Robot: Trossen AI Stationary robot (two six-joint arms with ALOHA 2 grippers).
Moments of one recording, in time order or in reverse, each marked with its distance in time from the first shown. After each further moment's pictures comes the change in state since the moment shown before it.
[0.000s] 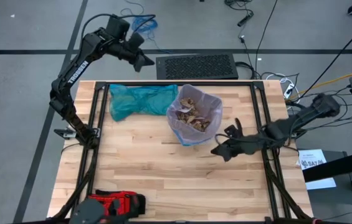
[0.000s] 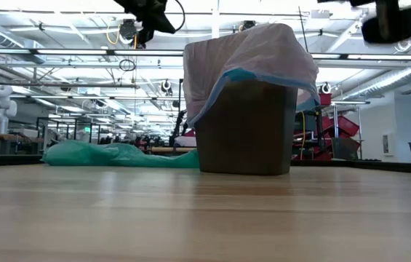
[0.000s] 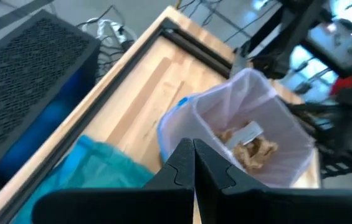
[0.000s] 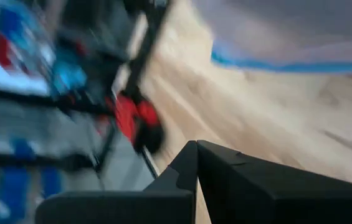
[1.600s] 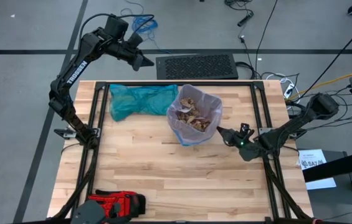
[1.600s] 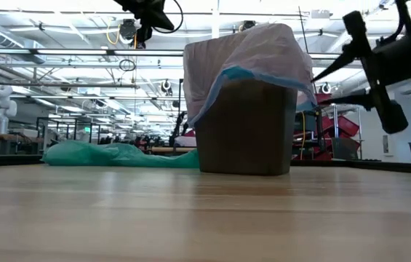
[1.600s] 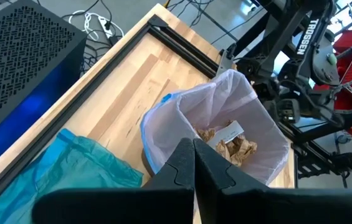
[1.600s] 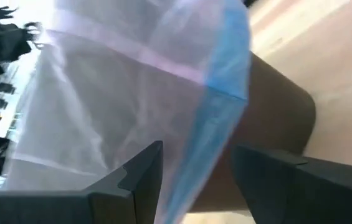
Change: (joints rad) left arm 0.004 -0.010 0.000 -0.022 0.048 -0.052; right arm 0.022 0.058 -0.525 0.595 0.769 0.314
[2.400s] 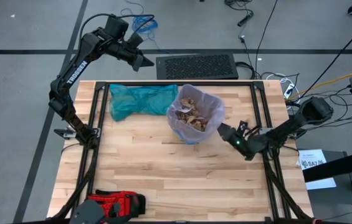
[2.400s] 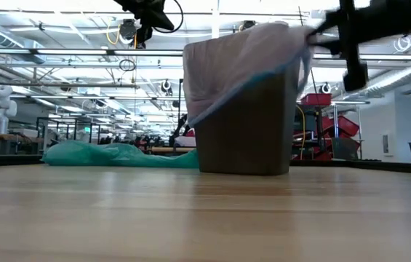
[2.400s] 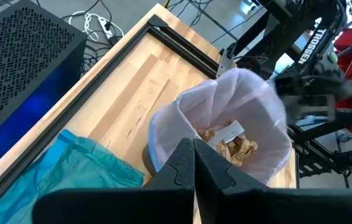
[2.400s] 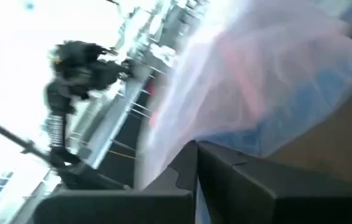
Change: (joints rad) left arm 0.000 0.000 0.000 -0.001 0.000 0.010; right arm -0.049 0.194 0.045 0.923 0.076 -0.776
